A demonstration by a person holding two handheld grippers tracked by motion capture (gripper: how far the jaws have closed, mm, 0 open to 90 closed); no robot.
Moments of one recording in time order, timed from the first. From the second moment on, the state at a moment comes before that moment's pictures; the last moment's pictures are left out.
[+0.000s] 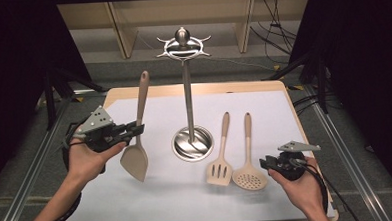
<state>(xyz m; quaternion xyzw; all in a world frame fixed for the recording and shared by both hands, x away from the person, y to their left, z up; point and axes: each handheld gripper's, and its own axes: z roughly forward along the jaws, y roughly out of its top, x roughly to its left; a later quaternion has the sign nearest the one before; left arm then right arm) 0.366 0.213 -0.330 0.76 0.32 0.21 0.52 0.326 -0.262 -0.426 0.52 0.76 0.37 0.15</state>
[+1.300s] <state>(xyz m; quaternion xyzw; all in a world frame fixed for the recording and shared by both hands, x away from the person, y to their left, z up) 0.389 0.203 -0.289 0.78 0.27 0.19 0.53 0.328 -0.265 -0.424 0.51 0.76 0.37 0.16</state>
